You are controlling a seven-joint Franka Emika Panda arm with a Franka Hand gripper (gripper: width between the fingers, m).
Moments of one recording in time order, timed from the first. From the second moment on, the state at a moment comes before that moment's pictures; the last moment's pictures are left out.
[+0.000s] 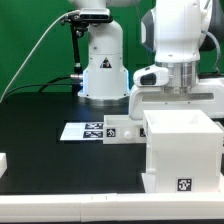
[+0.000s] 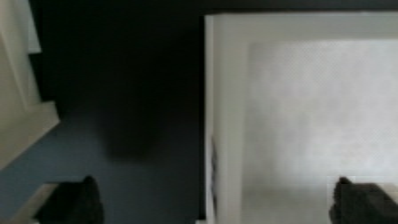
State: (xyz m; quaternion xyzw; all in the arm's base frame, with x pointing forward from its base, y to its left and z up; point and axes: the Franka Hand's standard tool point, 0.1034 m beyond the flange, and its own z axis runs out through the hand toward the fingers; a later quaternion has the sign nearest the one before) arm 0.425 0.134 0.017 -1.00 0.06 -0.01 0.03
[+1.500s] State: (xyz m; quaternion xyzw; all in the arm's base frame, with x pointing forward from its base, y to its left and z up) arm 0.434 0.071 0.114 -0.99 0.11 0.00 0.06
